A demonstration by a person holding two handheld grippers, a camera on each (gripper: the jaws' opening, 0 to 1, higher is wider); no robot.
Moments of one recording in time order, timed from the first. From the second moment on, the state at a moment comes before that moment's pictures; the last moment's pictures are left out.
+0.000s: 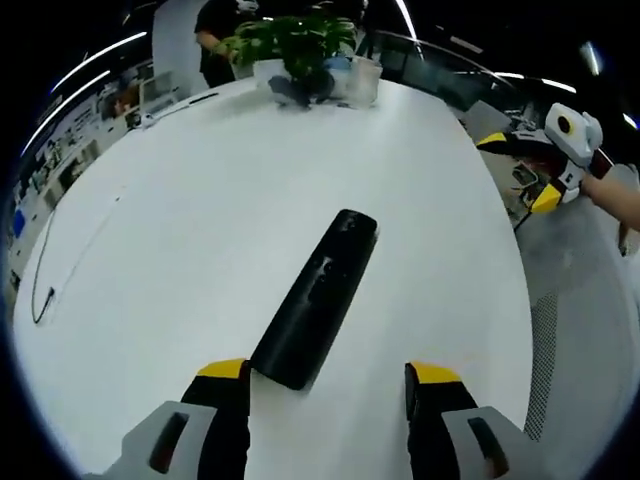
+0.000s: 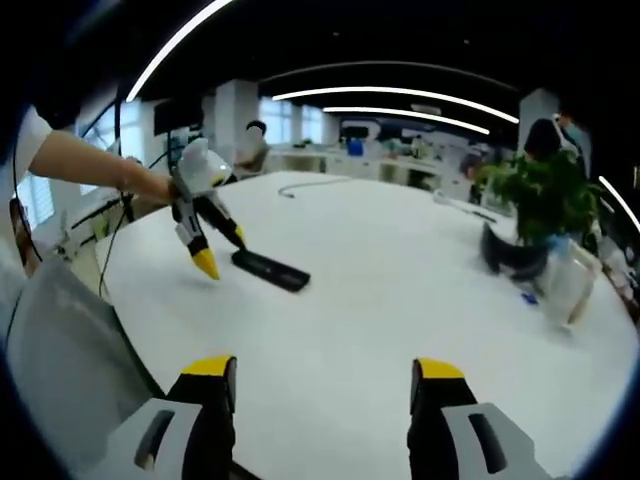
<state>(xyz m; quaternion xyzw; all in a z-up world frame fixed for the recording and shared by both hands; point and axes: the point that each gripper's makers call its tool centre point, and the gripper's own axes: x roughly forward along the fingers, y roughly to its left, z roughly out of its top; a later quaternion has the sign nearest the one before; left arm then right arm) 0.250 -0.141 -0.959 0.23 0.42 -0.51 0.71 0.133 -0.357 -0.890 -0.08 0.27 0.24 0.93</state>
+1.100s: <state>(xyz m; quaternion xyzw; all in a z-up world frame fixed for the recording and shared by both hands) 0.258 -0.162 -0.966 0.34 0.39 -0.55 0.65 0.127 -0.355 -0.899 -0.07 0.29 0.26 0.92</state>
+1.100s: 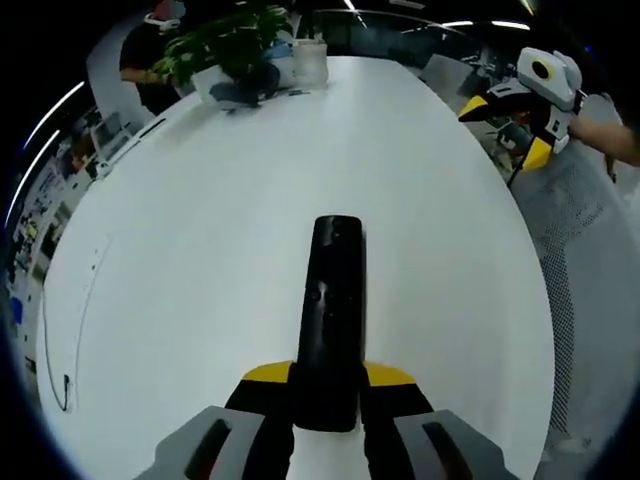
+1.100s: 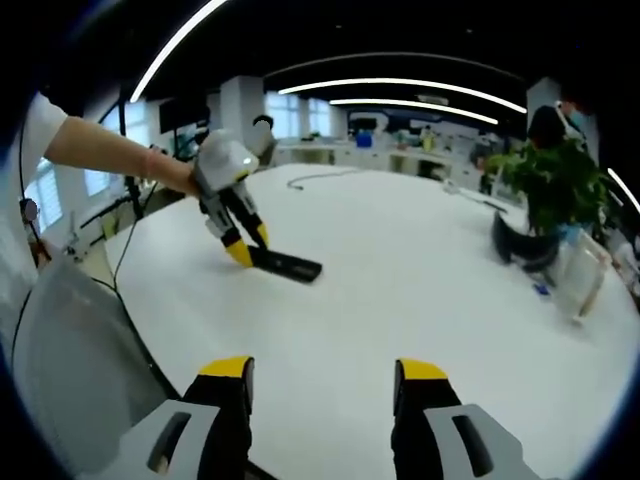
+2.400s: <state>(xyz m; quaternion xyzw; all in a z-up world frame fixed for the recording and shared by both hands) 0.217 -0.161 -0.965 0.35 0.40 -0.54 0.65 0.123 -0.355 -0.906 -0.07 0.31 0.26 0.91</state>
